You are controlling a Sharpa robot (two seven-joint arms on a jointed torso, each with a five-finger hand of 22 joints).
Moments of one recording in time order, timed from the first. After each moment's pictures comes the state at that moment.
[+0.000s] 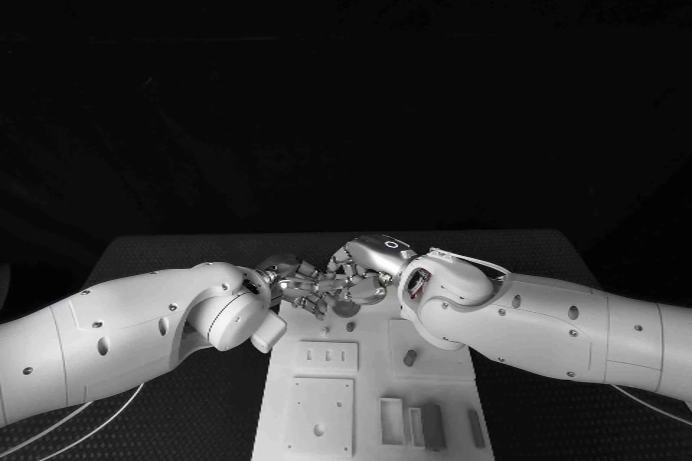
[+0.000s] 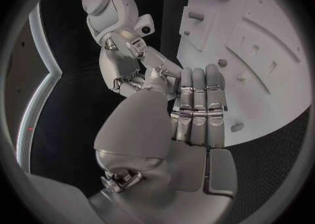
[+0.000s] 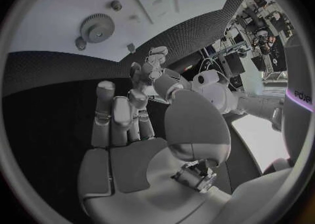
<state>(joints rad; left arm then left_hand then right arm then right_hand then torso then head) 1.38 -0.66 -0.18 1.43 -0.33 -0.23 -0.18 1.49 0.00 0.10 0.28 0.05 0.98 0.13 0.34 0.42 1.32 0.03 0.17 0.36 1.17 0.01 0.37 0.95 0.05 1.12 -0.09 0.27 0.95 1.30 -0.62 -0.11 1.47 -1.53 -0.39 -0.14 1.11 -0.06 0.60 -0.29 0.05 1.02 0.06 0.31 0.54 1.17 -0.02 1.11 1.12 1.25 -0.12 1.49 0.98 0.26 1.11 -0.01 0.94 1.31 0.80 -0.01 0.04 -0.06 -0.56</state>
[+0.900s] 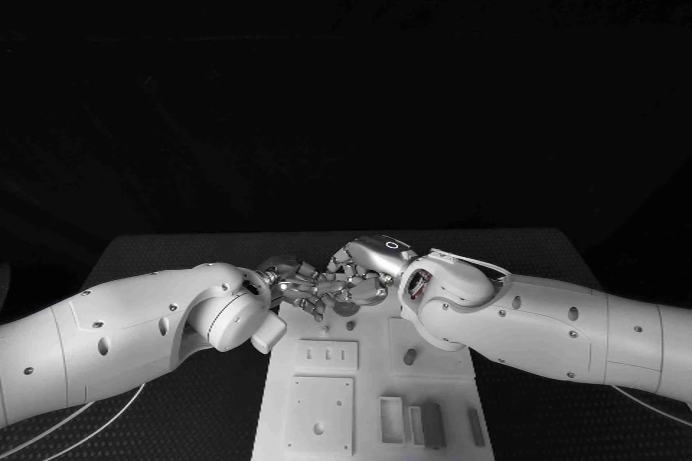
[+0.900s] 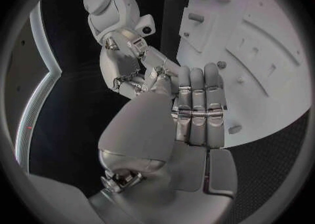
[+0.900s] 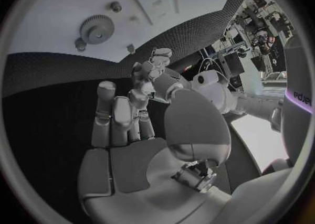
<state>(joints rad) 1.37 -0.66 -0.18 1.43 -0.32 -0.23 -0.18 1.55 0.04 0.07 0.29 0.05 1.01 0.15 0.37 0.45 1.37 0.00 0.23 0.45 1.21 -0.02 0.44 1.02 0.05 1.17 -0.12 0.31 1.03 1.30 -0.62 -0.11 1.47 -1.53 -0.40 -0.13 1.12 -0.06 0.60 -0.29 0.05 1.03 0.06 0.31 0.57 1.17 -0.02 1.11 1.12 1.25 -0.12 1.49 0.99 0.26 1.11 -0.01 0.94 1.31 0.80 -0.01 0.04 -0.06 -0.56</state>
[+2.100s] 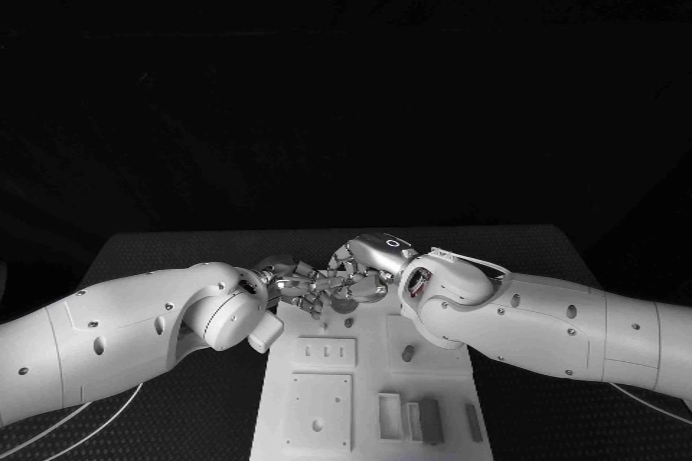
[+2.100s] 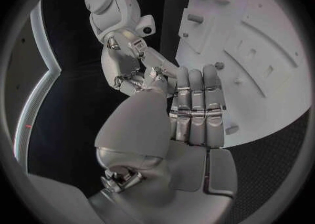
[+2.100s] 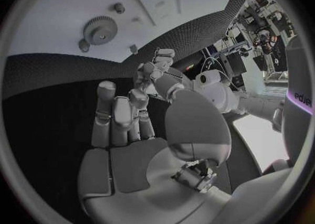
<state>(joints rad) 1.37 -0.66 -0.18 1.43 -0.31 -0.22 -0.18 1.44 -0.04 0.11 0.28 0.05 1.02 0.11 0.35 0.51 1.30 0.01 0.29 0.52 1.17 -0.02 0.48 1.04 0.06 1.15 -0.11 0.31 1.10 1.29 -0.62 -0.11 1.47 -1.53 -0.41 -0.15 1.11 -0.06 0.60 -0.29 0.05 1.03 0.05 0.31 0.57 1.18 -0.03 1.11 1.12 1.25 -0.12 1.48 0.99 0.25 1.11 -0.02 0.94 1.31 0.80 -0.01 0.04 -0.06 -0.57</state>
